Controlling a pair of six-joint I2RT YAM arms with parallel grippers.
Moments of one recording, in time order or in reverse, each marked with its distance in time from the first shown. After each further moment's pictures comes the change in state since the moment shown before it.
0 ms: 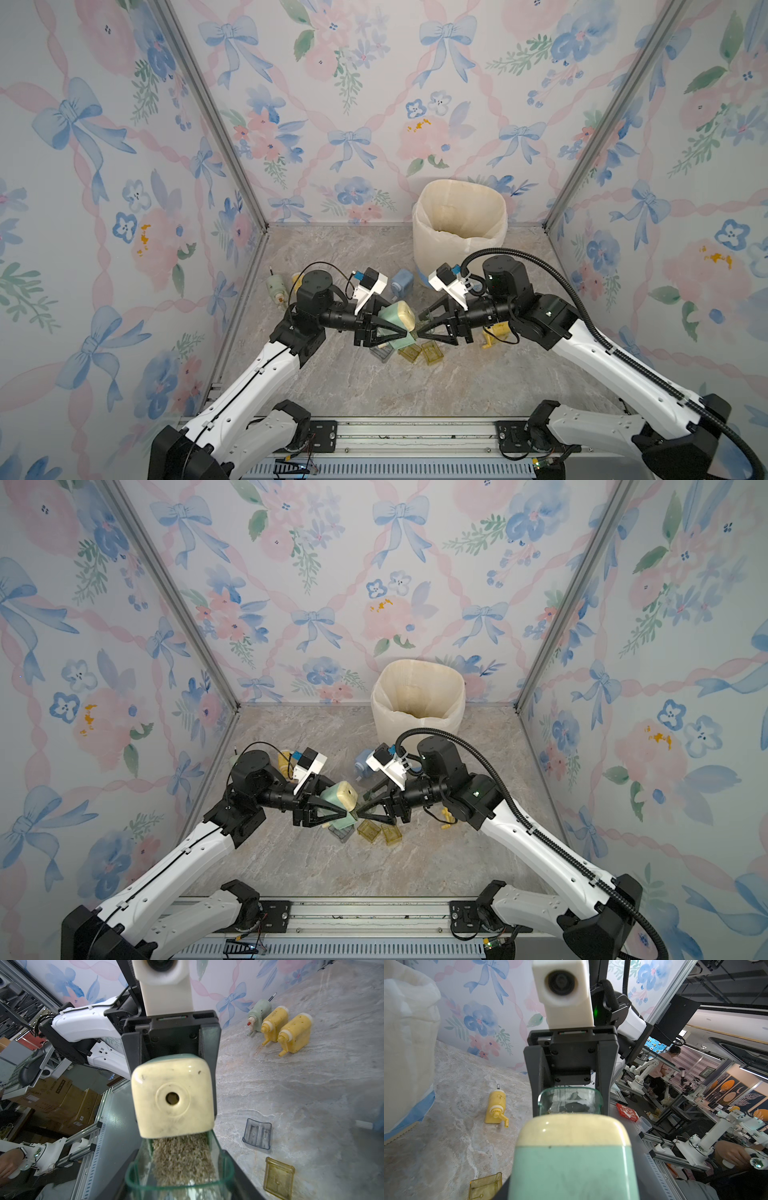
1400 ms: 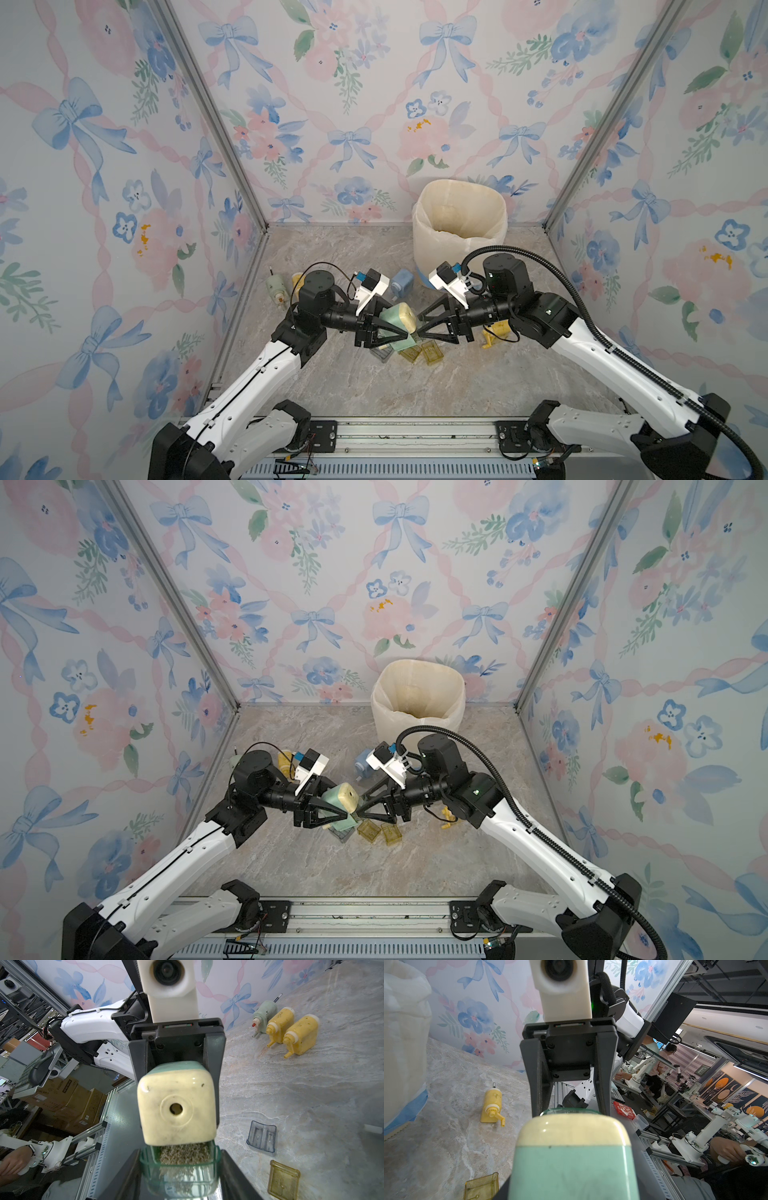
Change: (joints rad) left arm -0.008 0.010 0.000 -0.002 0.011 0.004; right arm 0.000 0.021 0.014 -0.001 -0.034 0.005
